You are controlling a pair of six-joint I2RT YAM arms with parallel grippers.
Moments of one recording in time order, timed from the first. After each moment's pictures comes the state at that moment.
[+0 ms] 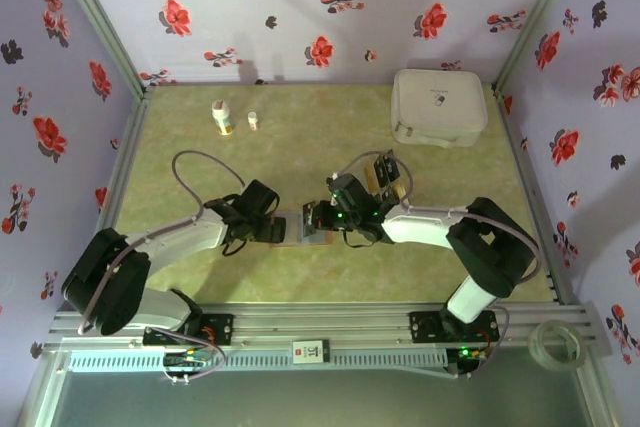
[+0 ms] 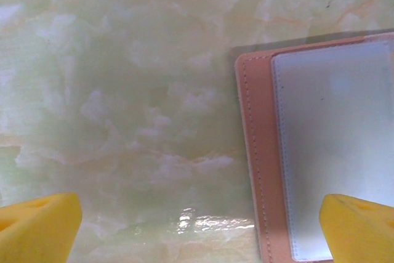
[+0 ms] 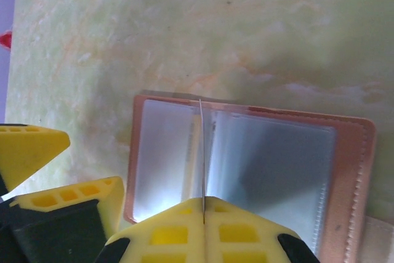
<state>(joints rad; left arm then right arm) -0.71 1.38 0.69 -0.51 -0.21 -0.52 0.84 1.62 0.77 0.09 -0.19 0.85</state>
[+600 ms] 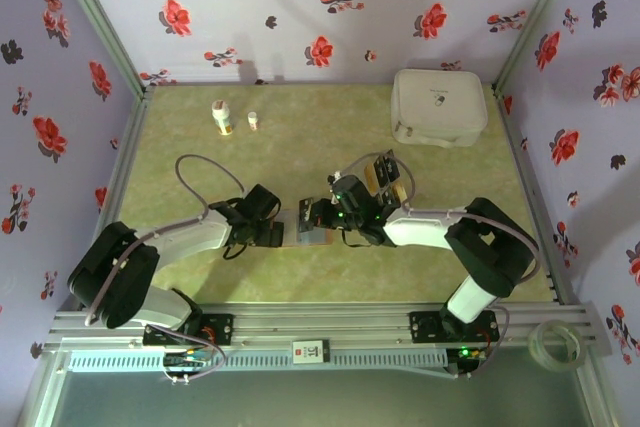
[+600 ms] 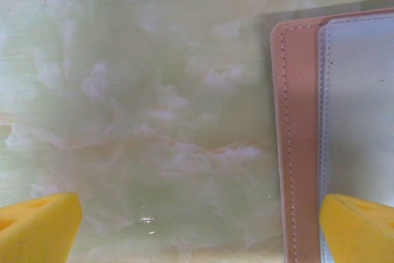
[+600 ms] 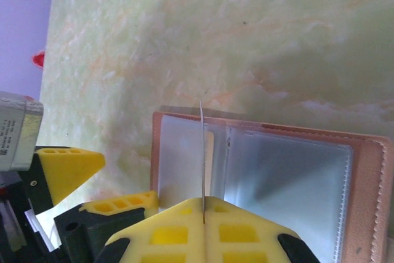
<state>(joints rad) -0.71 1.42 0.67 -0.50 -0.23 -0.57 0.84 1.62 0.72 0.26 -0.20 0.90</state>
